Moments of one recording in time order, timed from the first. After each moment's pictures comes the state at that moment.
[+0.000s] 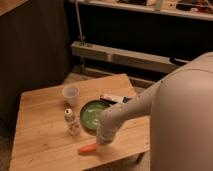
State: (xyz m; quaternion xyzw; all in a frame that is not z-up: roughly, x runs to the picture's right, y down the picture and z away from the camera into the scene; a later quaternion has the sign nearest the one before) arm -0.045 0.280 0.732 -0.37 -0.16 -0.01 0.91
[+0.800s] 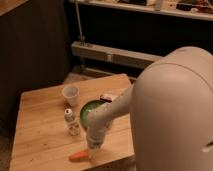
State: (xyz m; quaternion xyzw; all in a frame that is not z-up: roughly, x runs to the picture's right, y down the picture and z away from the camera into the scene) arm -0.087 0.300 0.728 -0.40 -0.16 -0.03 0.90
